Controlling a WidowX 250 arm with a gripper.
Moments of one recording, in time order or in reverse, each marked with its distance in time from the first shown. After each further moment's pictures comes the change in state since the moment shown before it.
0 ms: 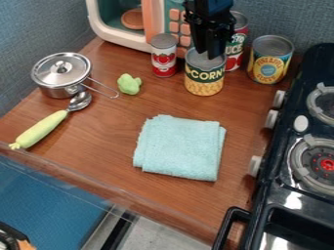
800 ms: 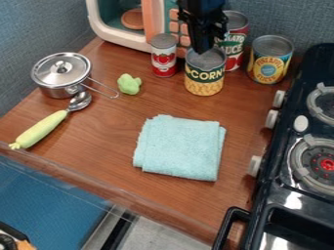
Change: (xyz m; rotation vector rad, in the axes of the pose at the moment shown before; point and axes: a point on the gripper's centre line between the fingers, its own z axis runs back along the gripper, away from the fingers) arm 0.001 0.022 -0.008 0.039 0.004 0.026
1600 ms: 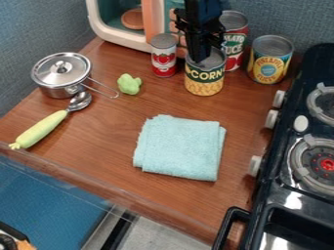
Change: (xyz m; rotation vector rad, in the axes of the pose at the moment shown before) arm -0.007 -0.002 -0.008 -0.004 0.020 0.005
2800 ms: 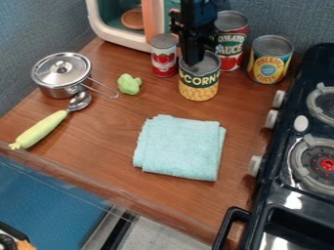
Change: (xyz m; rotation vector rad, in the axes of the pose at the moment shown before) arm -0.011 0.001 0.003 0.006 0.081 0.004
